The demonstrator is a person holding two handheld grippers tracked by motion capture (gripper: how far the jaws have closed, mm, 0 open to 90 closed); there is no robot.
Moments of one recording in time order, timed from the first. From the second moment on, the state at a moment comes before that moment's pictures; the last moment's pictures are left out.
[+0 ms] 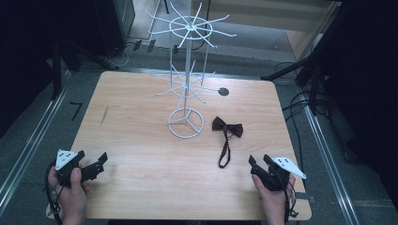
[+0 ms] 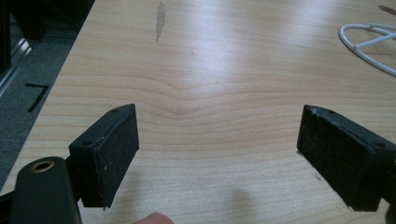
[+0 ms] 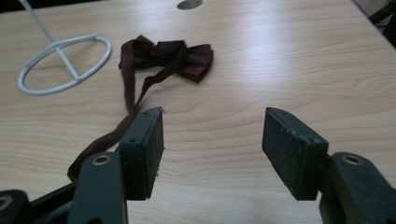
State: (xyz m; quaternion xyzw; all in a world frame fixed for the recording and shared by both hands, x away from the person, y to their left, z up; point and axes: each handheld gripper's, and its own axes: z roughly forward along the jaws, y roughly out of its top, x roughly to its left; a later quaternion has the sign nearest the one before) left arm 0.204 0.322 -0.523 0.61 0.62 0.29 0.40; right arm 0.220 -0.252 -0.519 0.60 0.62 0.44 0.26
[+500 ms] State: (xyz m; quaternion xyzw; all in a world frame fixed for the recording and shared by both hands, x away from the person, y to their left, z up) left arm 0.205 0.323 -0.523 0.61 0.62 0.28 0.40; right arm 0.251 -0.201 -0.524 0.58 0.67 0.41 0.21
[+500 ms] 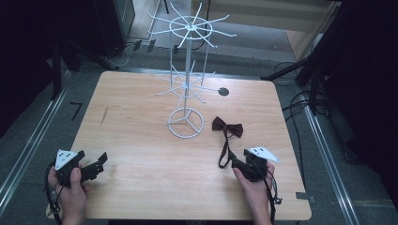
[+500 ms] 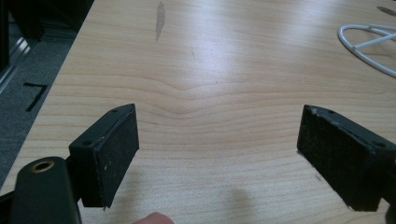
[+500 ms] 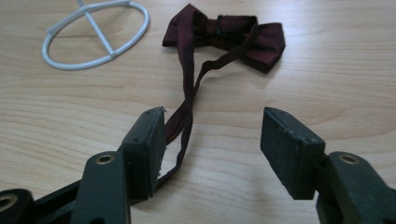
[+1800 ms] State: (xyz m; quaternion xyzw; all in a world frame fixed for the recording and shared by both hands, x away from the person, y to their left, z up) left arm 0.205 0.323 -0.523 0.61 0.62 0.28 0.40; right arm 0.291 -0.156 -0.528 0.56 0.76 0.29 0.18
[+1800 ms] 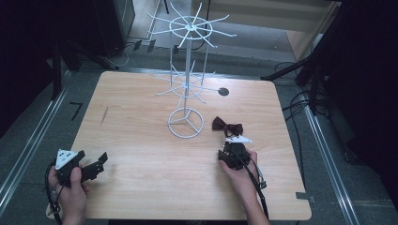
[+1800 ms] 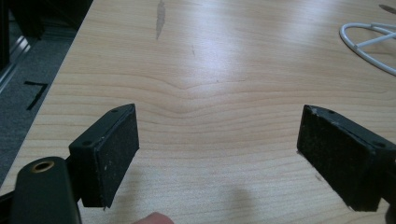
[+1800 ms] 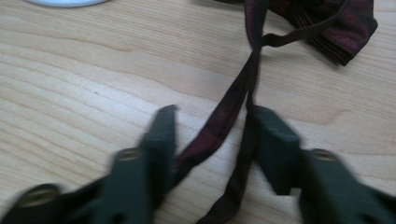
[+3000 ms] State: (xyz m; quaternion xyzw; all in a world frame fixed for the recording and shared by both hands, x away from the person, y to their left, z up) left arm 0.206 0.323 -0.523 0.61 0.62 0.28 0.40; right arm 0.248 -0.143 -0.445 0.42 0.71 0.49 0.28
